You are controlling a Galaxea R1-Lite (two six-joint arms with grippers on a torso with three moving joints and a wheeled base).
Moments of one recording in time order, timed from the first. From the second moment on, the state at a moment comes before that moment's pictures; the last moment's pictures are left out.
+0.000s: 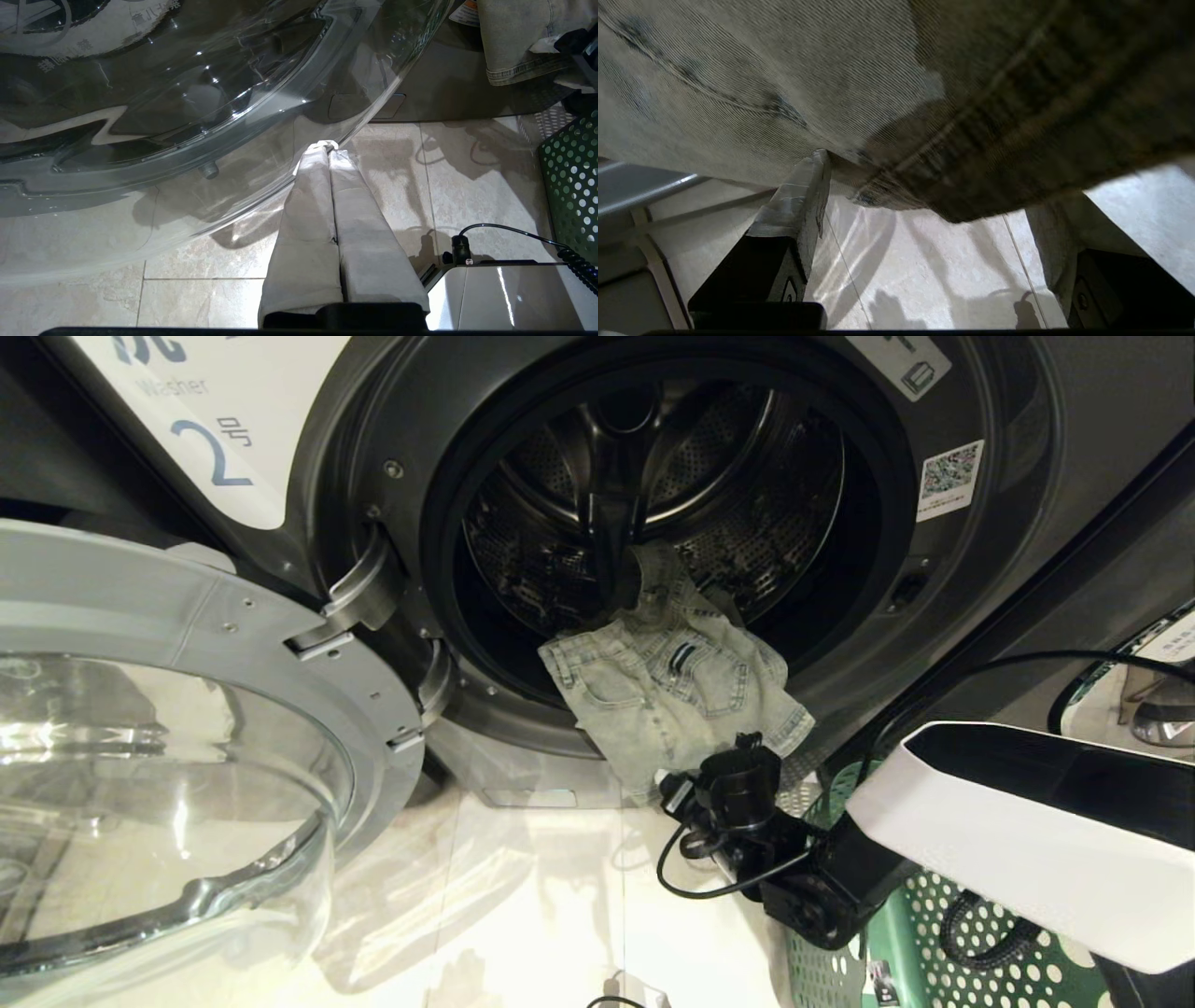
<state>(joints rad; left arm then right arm) -0.01 0.00 0.00 0.00 0.00 0.00 0.60 2.36 -1.07 -0.95 -0.38 0.87</state>
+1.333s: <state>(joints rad) -0.01 0.00 0.00 0.00 0.00 0.00 0.57 2.30 -1.15 -0.82 -0.38 0.90</state>
